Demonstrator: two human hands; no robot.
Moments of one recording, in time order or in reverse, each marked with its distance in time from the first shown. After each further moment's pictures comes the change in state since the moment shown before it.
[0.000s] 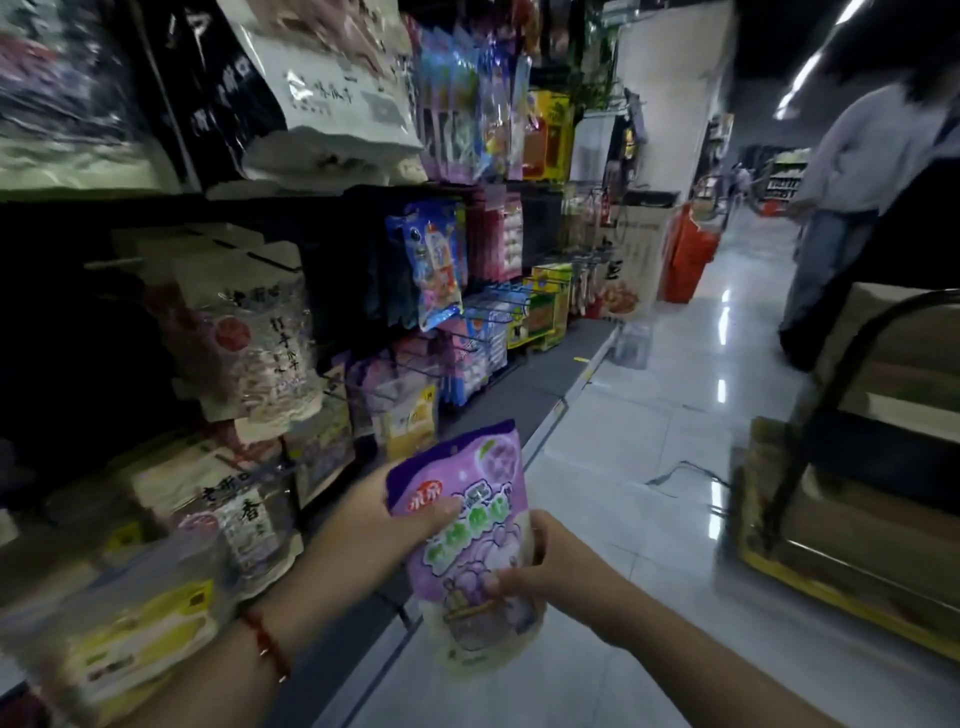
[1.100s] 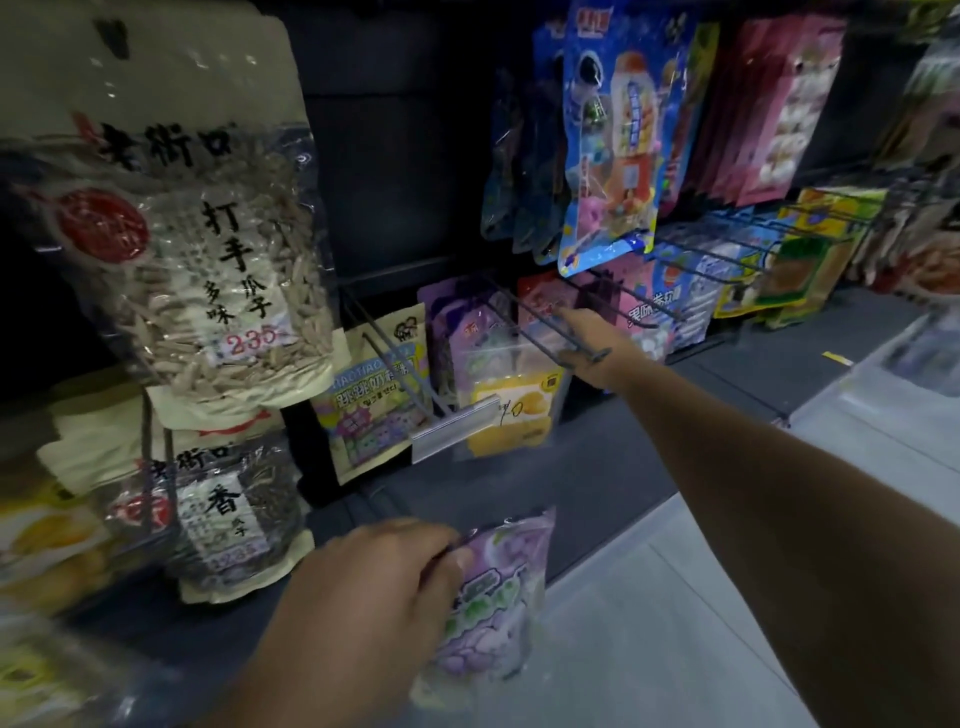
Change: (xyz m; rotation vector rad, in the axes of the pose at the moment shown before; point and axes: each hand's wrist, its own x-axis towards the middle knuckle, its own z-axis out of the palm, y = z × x) left_hand 0.194 -0.102 0.023 0.874 0.267 -0.267; right_hand 0.551 0.004 -0.106 -0.999 -0.051 -0.370
